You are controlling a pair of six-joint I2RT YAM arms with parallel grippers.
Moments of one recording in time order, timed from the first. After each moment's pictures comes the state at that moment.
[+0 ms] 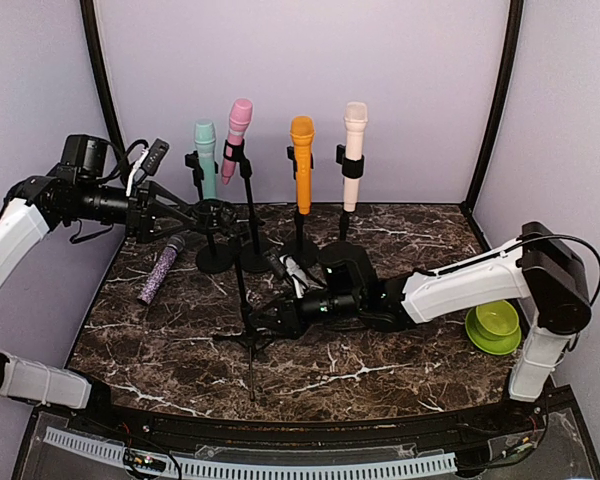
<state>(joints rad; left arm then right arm) -0.23 1.18 1.31 -0.80 0.92 0.27 1.09 1.79 1.04 0.37 -0.41 0.47</state>
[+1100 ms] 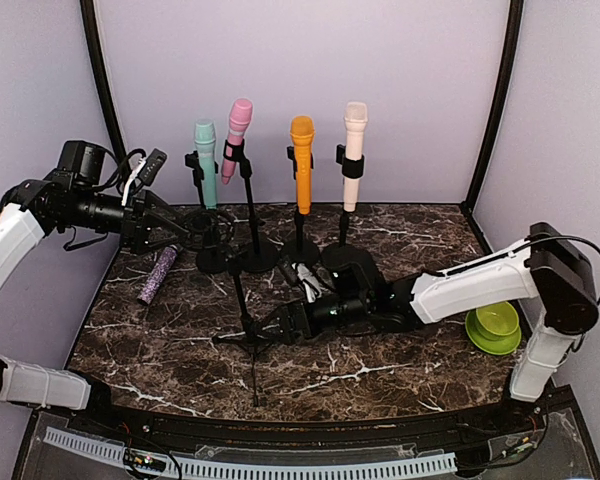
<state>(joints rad) -0.23 1.14 1.29 -0.89 0.91 0.34 1.07 1.75 0.98 0.29 -0.40 0.58</state>
